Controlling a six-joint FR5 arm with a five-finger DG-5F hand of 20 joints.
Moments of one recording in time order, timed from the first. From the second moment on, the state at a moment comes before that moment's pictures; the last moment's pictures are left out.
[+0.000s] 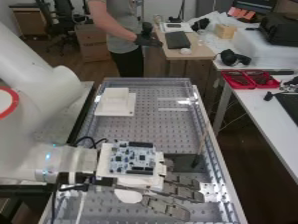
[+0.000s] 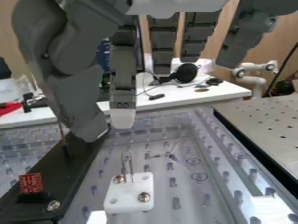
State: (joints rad) arm 1.10 -2.23 -1.50 -2.80 -2.04 -0.77
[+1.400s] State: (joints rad) arm 1.07 -2.30 -1.44 -2.78 -2.14 -0.84
